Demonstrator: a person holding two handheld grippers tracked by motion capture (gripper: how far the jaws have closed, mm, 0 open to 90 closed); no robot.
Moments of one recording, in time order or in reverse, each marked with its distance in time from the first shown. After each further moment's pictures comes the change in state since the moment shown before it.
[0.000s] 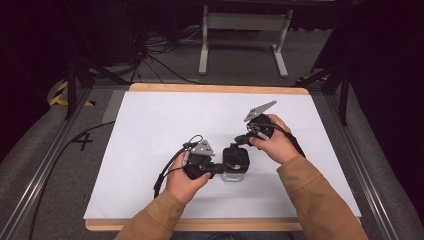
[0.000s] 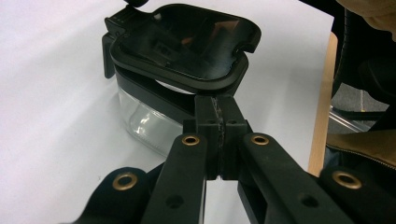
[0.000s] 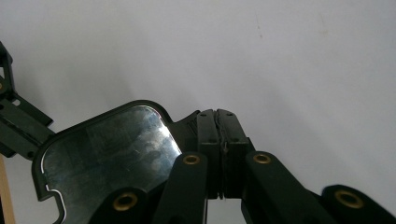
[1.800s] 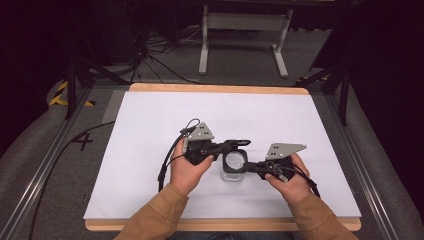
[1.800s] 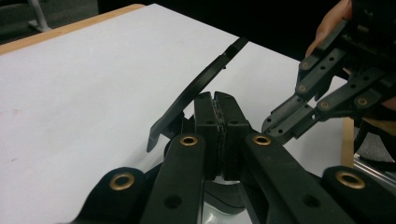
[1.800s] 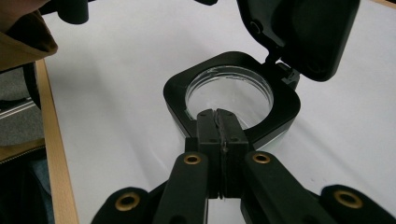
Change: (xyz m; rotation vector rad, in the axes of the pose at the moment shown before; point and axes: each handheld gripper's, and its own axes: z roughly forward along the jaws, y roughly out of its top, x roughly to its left) left arm 0.011 0.033 -0.010 -0.201 0.082 0.011; right arm 0.061 -0.087 -0.021 -0.268 -0.011 -0.019
